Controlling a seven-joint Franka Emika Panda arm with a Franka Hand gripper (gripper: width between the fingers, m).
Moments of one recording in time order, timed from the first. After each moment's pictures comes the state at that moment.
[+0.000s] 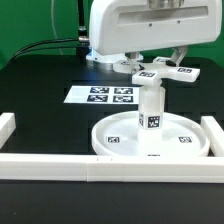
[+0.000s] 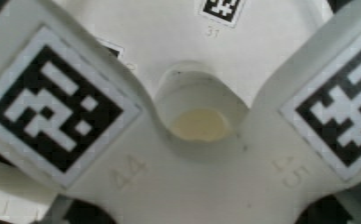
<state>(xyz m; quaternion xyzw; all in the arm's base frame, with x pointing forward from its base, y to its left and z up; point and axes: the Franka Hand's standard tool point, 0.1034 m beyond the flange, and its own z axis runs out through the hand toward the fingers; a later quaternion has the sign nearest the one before) 0.575 0.039 0.121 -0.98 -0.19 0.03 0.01</state>
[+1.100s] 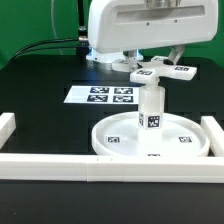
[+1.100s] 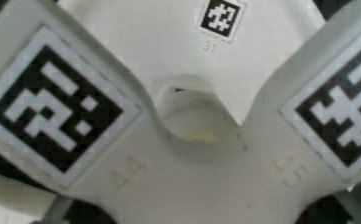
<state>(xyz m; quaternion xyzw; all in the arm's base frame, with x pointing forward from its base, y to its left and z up) 0.562 0.037 0.117 -0.98 -0.19 0.03 0.01</state>
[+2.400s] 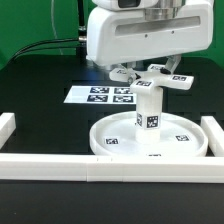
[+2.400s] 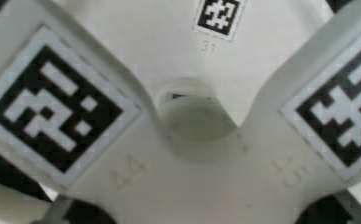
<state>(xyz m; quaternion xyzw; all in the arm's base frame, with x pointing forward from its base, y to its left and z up) 0.565 0.035 0.105 -0.98 -0.21 0.03 0.01</state>
